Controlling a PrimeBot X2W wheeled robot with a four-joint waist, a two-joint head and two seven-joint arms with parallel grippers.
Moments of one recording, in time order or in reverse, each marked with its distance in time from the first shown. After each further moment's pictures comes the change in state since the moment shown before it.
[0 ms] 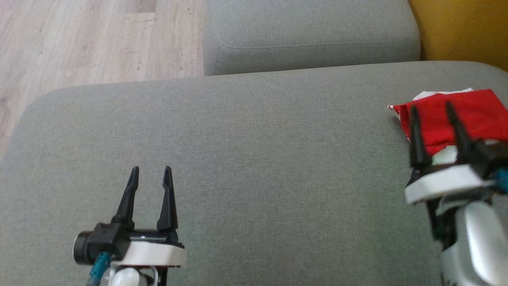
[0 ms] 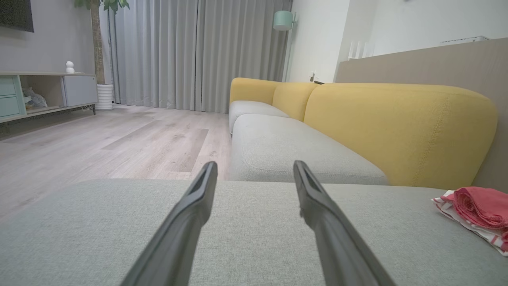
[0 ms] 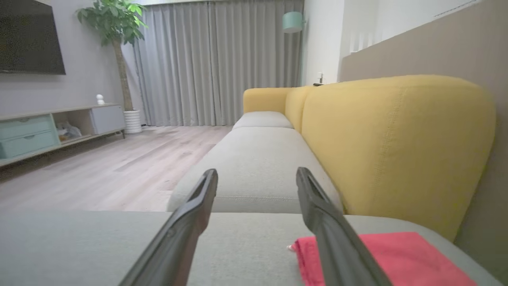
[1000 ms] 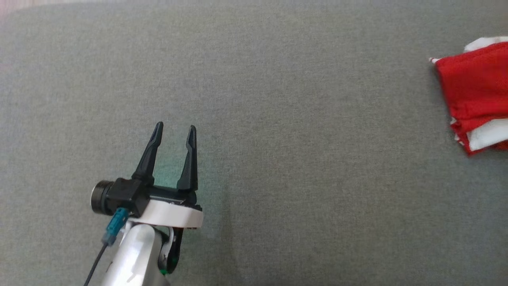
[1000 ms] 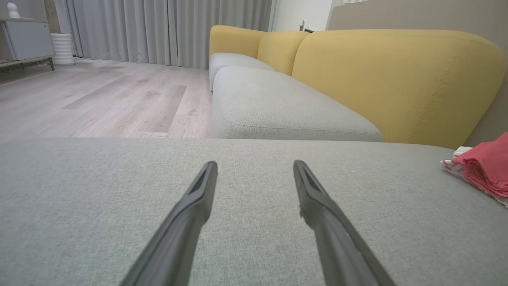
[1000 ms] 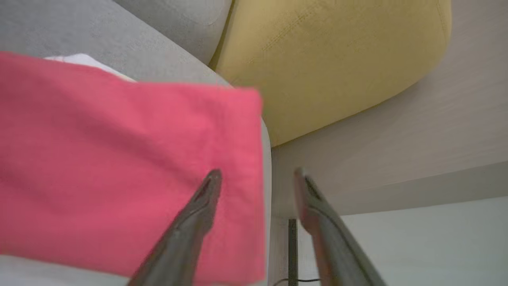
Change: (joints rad) left arm -0.202 -0.002 -0.101 0.071 -0.010 -0.023 0.000; right arm -0.416 -0.670 0.181 0.453 -0.171 0.000 0.361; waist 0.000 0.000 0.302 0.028
